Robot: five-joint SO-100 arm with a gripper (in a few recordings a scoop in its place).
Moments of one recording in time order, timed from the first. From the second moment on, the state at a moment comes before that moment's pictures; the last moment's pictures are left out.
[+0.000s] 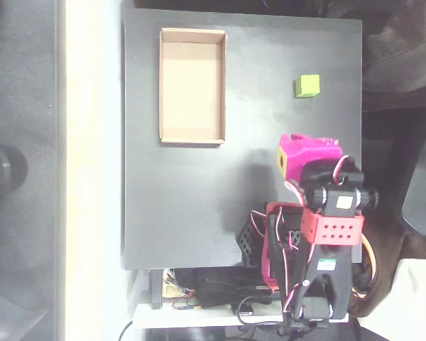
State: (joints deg) arm 0.6 152.5 134.2 81.7 85.6
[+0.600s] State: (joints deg) arm 2.6 122.7 96.4 81.7 85.4
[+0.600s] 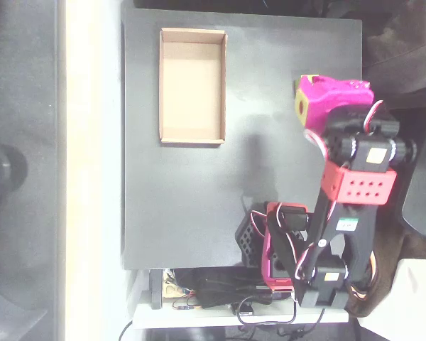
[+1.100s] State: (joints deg) arm 11.2 108.3 91.5 79.2 85.3
